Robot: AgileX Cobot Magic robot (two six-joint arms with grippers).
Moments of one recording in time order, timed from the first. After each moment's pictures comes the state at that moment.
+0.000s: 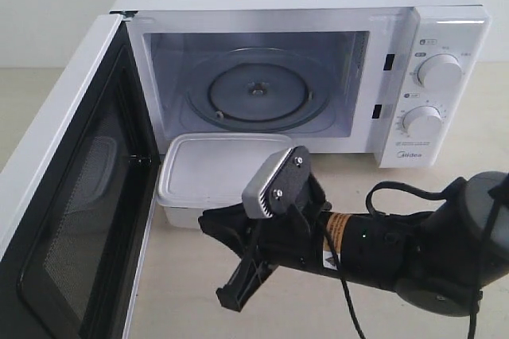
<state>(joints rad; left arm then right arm) 0.05 0.00 0.00 -0.13 0.29 0.04 0.69 1.95 -0.57 -0.51 -1.06 0.21</state>
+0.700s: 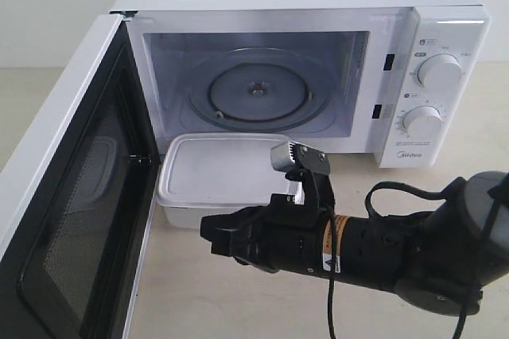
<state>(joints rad) 0.05 0.00 0.00 -0.13 0.29 0.04 0.69 1.95 -0.57 -0.52 -1.03 0.93</state>
